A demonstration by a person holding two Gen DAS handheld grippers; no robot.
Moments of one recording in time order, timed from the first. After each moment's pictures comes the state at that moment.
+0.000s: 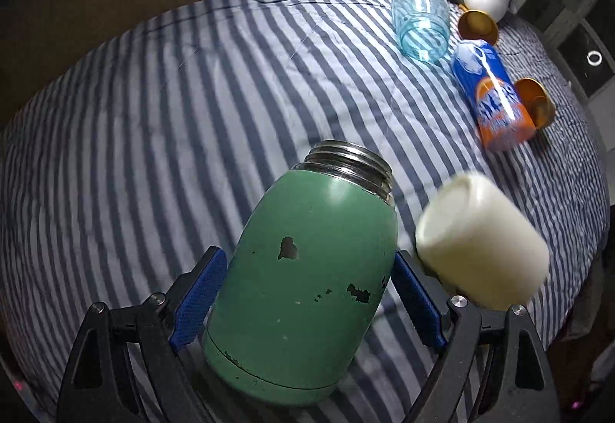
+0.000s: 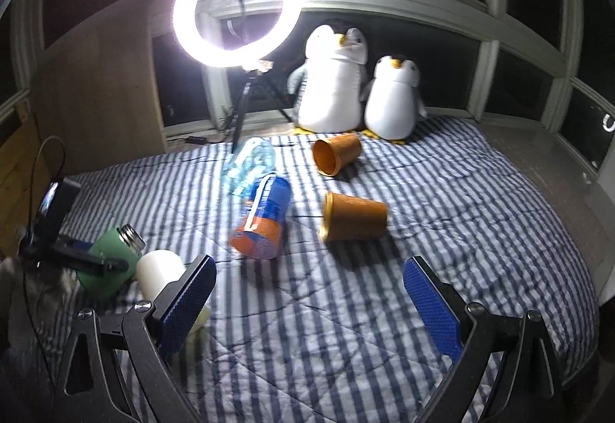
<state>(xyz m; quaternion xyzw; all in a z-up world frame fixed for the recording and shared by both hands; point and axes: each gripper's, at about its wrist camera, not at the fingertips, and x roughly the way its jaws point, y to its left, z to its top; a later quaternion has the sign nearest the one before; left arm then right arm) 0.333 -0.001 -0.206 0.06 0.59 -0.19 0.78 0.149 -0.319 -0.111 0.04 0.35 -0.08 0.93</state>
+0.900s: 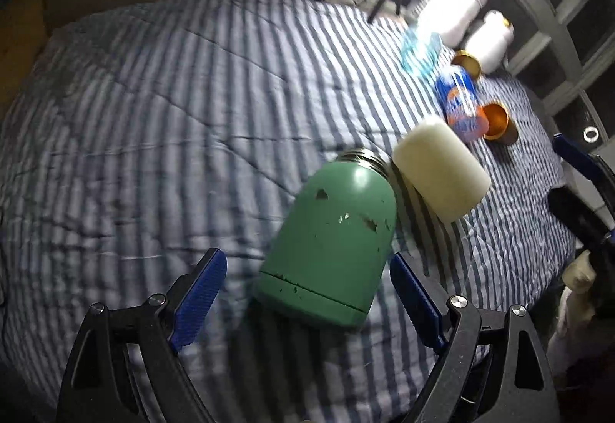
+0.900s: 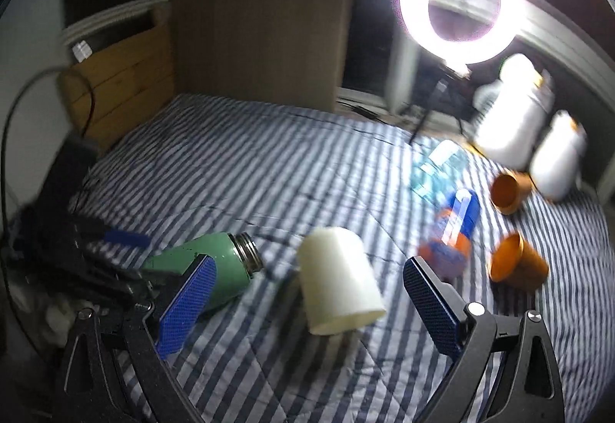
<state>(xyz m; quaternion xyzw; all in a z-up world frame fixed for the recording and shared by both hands) 0.202 0.086 -0.172 -0.07 0.55 -0.15 0.82 0.172 -0.158 -0.136 -0.09 0.37 0.18 0.91</state>
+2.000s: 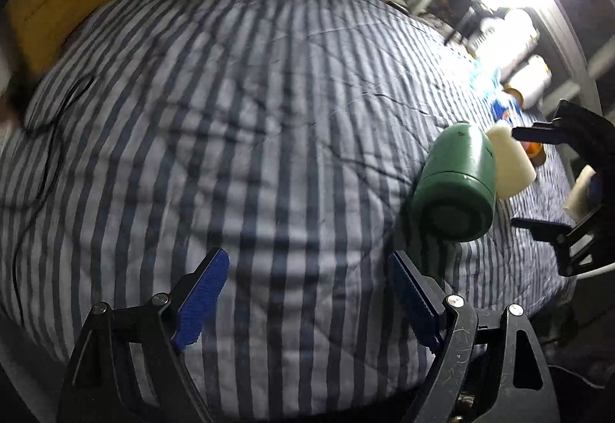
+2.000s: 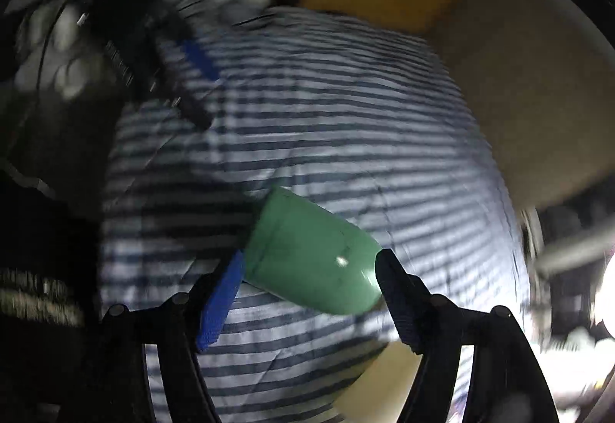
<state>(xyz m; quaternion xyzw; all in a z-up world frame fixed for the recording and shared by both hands) 0.128 0.228 -0.211 -0.15 0.55 -0.07 0.82 0.166 -0.025 -0.186 -0.47 0.33 0.48 0.66</state>
